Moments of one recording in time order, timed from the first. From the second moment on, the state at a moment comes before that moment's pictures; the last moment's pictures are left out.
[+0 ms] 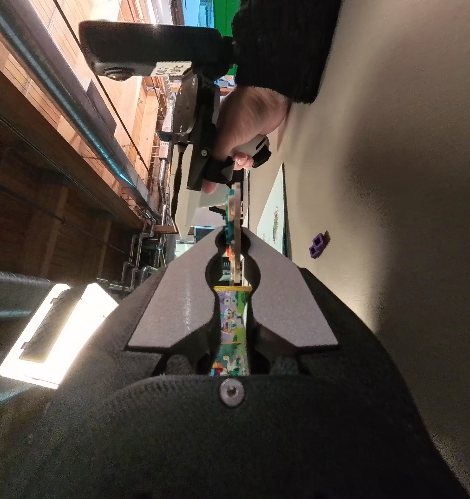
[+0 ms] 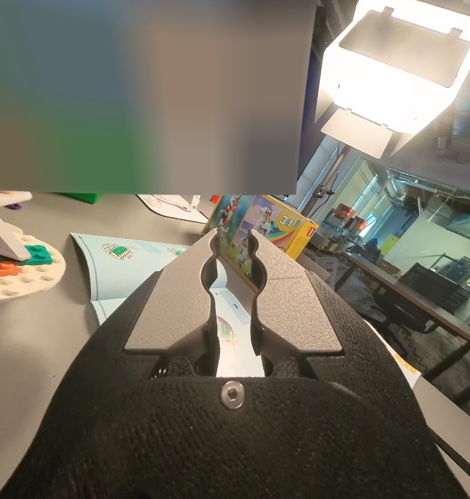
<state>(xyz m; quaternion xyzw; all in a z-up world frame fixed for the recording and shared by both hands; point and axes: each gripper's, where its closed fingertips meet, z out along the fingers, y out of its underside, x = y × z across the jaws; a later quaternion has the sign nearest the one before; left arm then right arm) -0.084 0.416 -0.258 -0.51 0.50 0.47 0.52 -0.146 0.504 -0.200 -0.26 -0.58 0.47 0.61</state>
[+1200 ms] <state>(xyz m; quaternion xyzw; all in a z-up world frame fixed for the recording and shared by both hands) -0.098 0.423 -0.278 -0.58 0.49 0.44 0.49 -0.144 0.512 -0.194 -0.27 -0.56 0.46 0.63</state>
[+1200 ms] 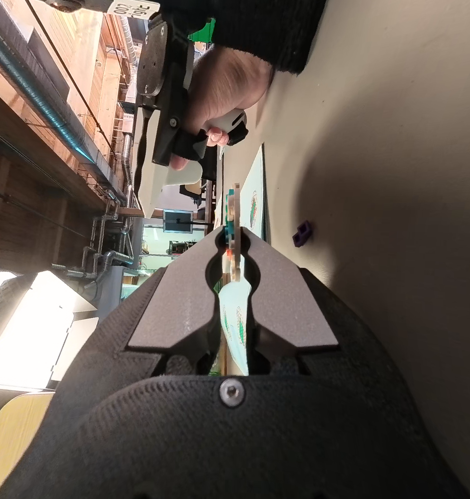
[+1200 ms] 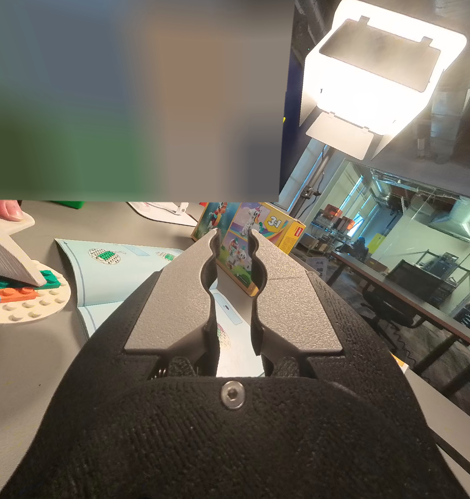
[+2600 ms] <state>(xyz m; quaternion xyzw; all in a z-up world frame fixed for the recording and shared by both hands) -0.097 0.422 -0.280 -0.58 0.49 0.43 0.49 -0.145 0.511 -0.196 -0.27 -0.57 0.47 0.62</state>
